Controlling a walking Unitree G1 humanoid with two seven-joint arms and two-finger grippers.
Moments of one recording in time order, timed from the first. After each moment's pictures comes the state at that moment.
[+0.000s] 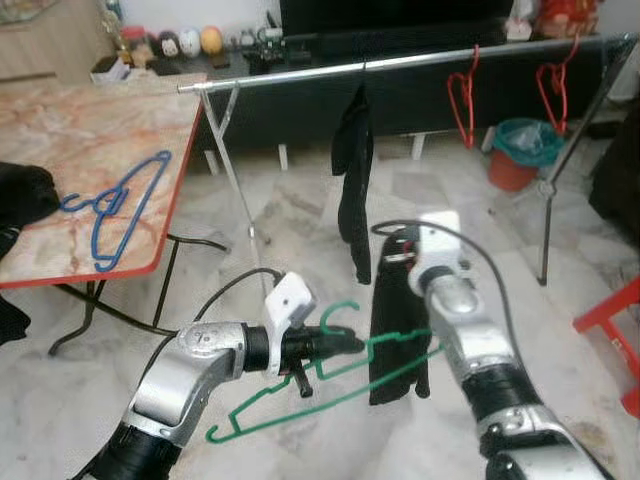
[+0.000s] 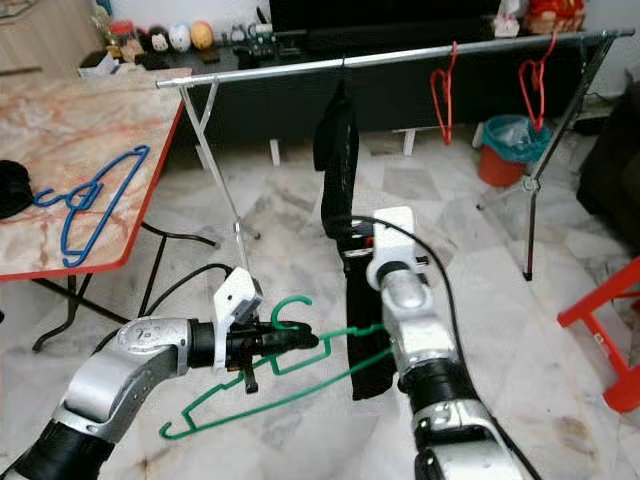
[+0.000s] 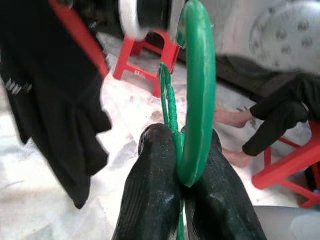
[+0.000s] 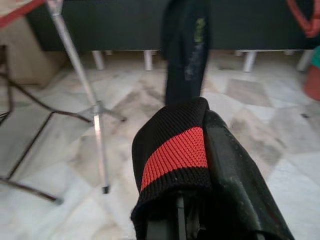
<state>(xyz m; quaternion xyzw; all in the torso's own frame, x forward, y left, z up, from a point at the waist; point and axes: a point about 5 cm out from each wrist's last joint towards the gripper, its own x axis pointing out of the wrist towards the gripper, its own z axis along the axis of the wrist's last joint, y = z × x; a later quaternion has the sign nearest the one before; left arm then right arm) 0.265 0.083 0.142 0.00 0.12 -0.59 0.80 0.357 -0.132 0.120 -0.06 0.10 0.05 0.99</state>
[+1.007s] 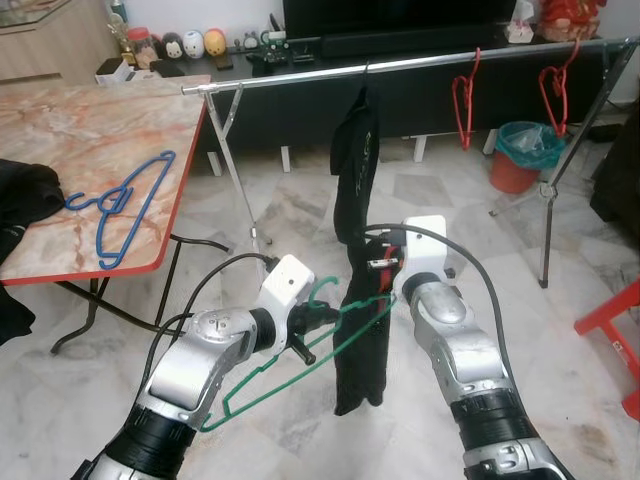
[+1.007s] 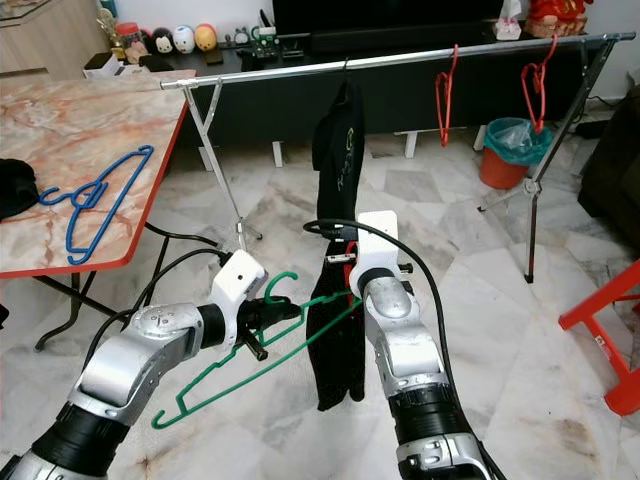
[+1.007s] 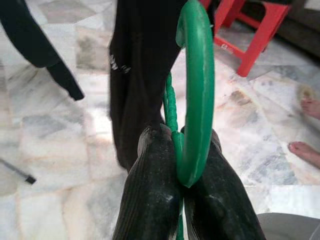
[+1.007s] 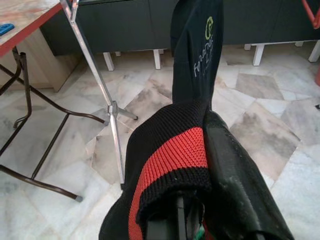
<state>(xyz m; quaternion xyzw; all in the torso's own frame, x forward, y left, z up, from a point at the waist) 0.293 0.091 0.136 0.07 0.18 -0.42 0.89 0.341 -0.116 0.131 -0.03 0.11 0.06 0.99</state>
